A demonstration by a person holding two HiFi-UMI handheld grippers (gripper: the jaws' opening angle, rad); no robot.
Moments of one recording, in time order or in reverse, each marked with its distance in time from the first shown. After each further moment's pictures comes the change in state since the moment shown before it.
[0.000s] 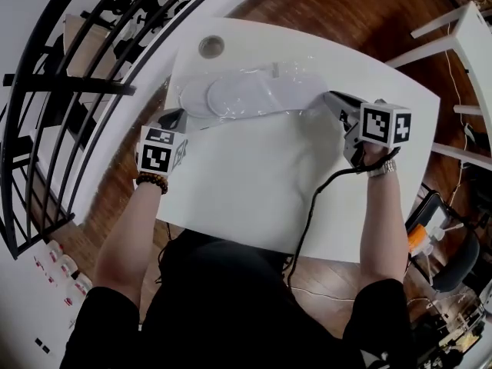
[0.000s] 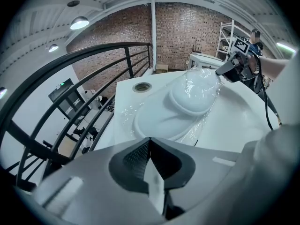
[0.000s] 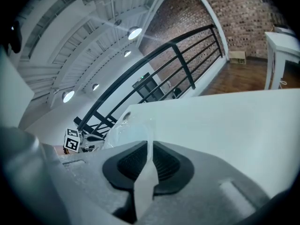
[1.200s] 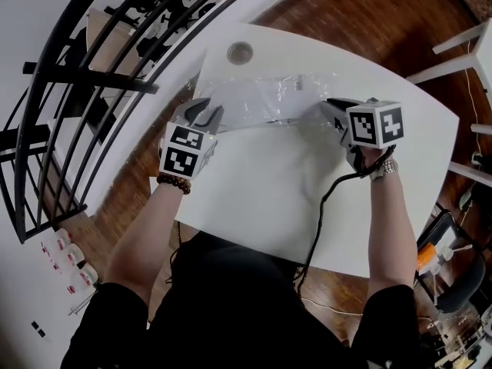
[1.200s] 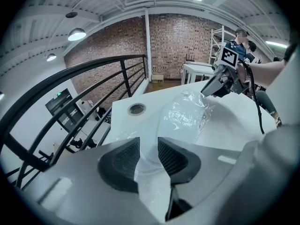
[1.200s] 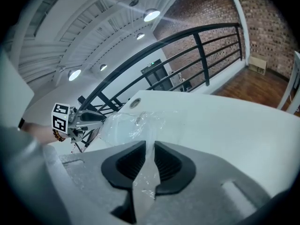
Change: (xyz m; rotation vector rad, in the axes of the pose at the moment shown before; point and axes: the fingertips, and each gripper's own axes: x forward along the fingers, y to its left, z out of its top) left arm -0.017 -0.019 0.055 0.050 -0.119 -0.027; right arm 0.052 0.036 -0.005 -0.191 0.174 0.002
